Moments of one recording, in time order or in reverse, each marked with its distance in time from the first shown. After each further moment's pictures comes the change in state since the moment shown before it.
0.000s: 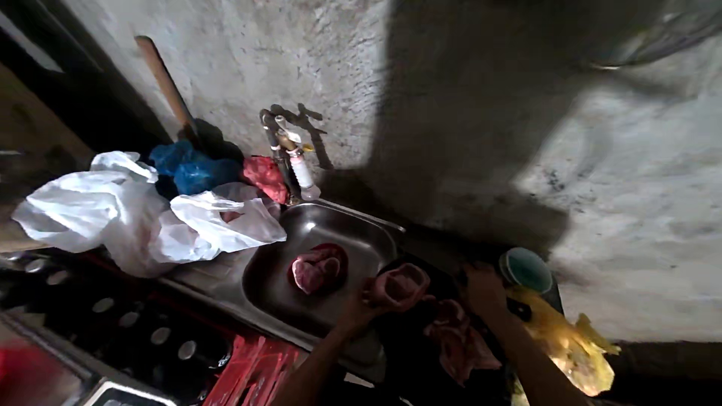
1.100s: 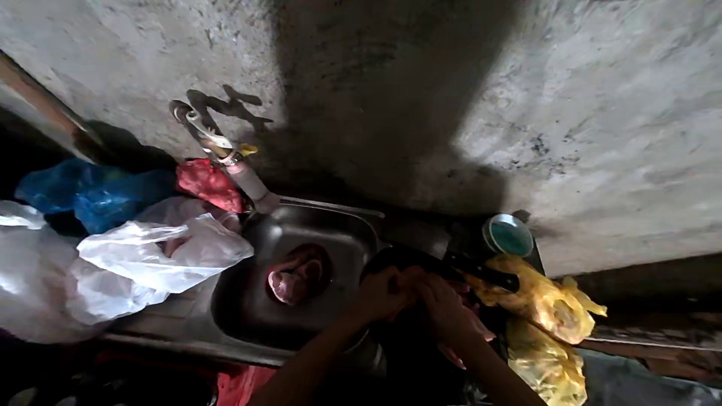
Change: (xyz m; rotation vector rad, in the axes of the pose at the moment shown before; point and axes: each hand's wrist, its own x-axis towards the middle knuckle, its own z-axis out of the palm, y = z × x) left_hand 0.040 0.087 0.008 0.347 -0.483 0.033; right_hand -0.050 -0.029 0.080 0.166 0.504 -0.511
